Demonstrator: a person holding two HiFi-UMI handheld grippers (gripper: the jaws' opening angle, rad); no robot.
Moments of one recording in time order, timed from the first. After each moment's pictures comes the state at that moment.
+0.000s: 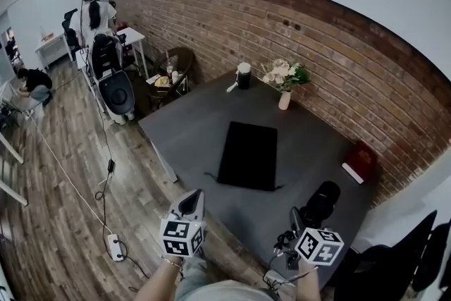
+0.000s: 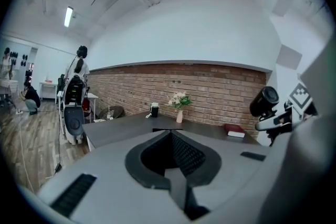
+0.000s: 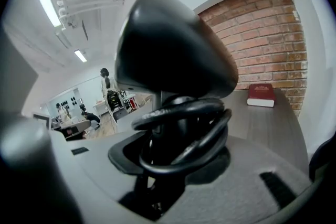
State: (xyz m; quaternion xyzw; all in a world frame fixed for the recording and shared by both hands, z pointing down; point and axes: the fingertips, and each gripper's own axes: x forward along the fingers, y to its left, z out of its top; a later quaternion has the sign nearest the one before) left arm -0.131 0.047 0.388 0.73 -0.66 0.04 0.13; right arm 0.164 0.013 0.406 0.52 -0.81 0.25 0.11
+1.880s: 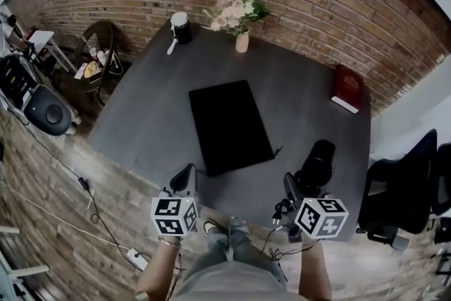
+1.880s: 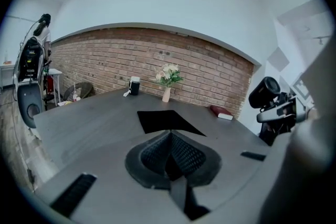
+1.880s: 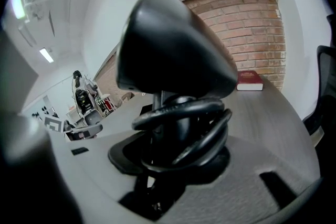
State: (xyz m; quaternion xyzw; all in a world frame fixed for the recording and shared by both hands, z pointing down) left arm -0.168 -0.120 0.470 0.82 -0.51 0.12 0.21; right arm 0.101 -0.052 0.438 0.63 -0.70 0.31 0.13
